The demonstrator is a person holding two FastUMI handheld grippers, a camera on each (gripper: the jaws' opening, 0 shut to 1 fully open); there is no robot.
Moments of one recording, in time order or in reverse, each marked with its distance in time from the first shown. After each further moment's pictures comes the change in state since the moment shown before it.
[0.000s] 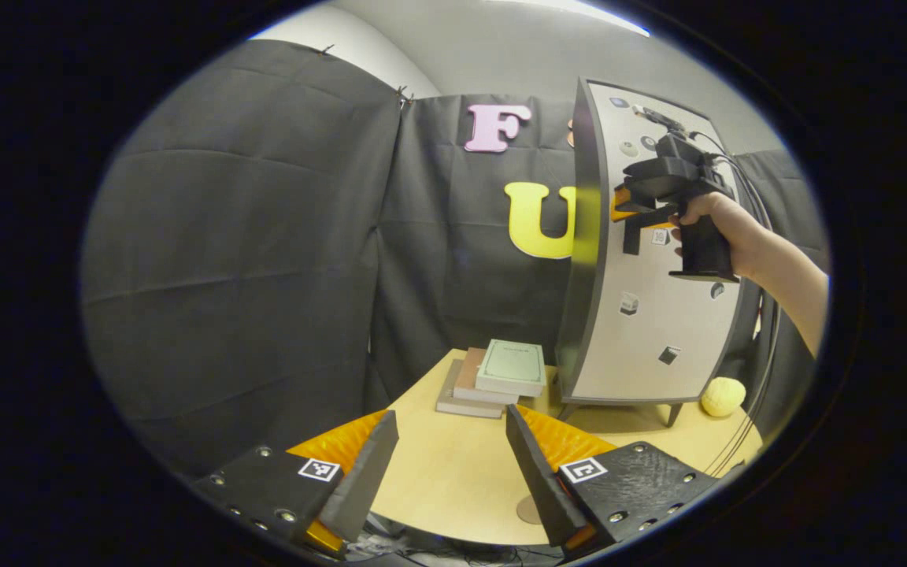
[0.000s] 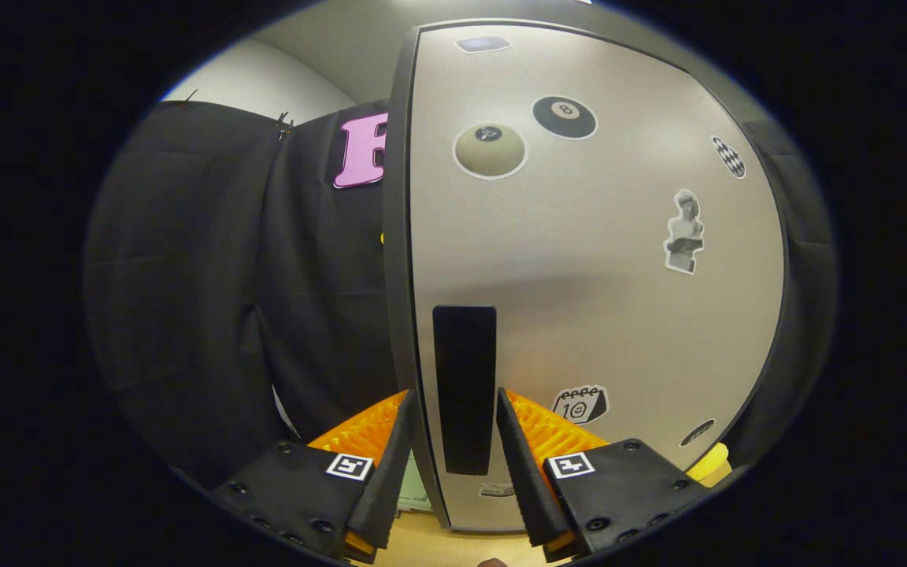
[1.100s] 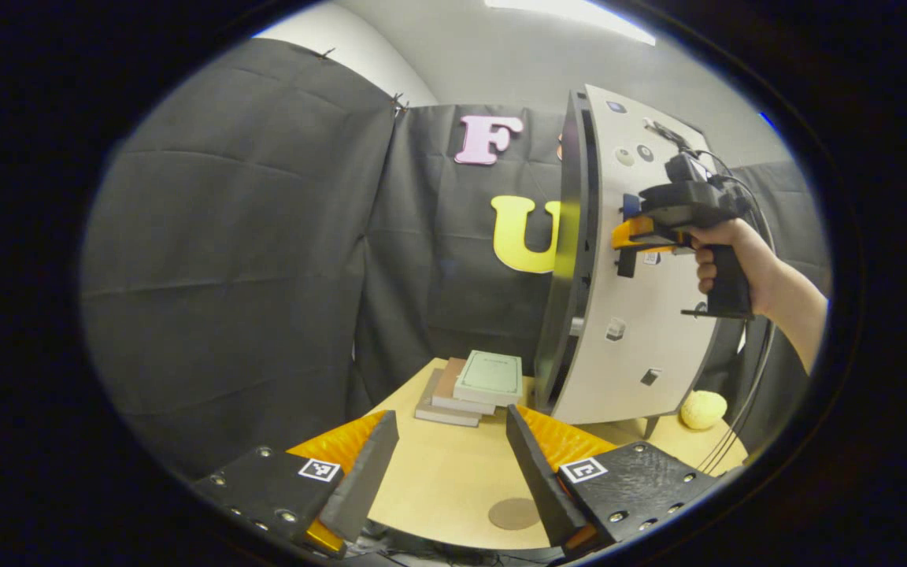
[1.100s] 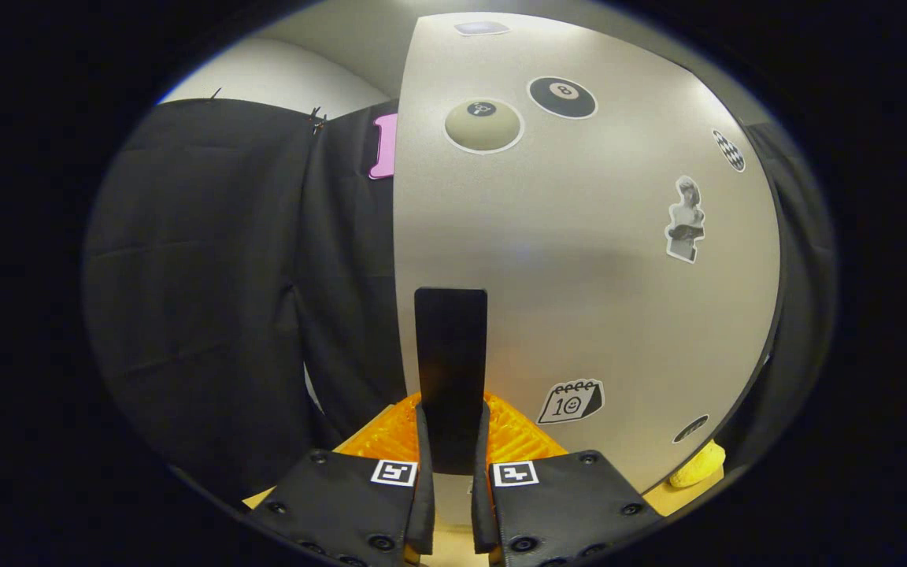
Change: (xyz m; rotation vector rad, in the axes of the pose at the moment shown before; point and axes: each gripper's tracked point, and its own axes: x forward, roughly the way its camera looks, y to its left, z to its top) left arm -0.003 -0.042 0.022 -0.049 -0.046 -0.052; right arm -0.035 -0.007 -0.009 -0.020 0.023 0.181
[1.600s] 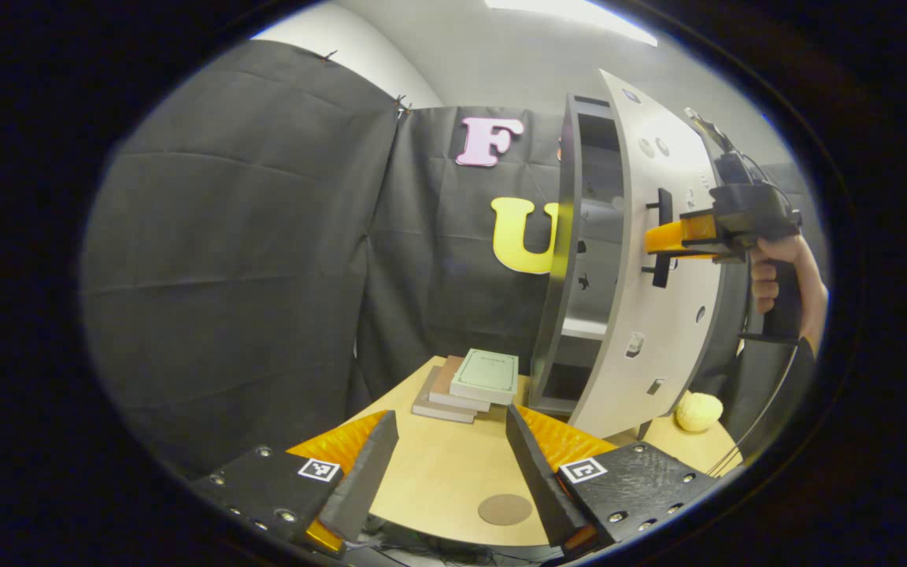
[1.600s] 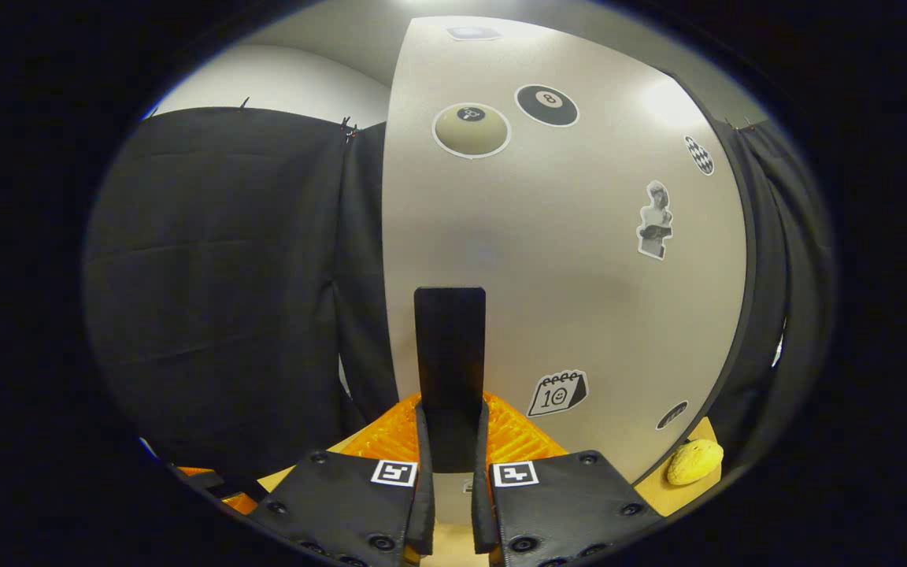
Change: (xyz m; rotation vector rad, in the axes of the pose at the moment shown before) left arm -0.029 -0.025 0.001 0.038 0.001 0.014; right arm -0.037 -0.011 -0.008 -0.020 -0.004 0.114
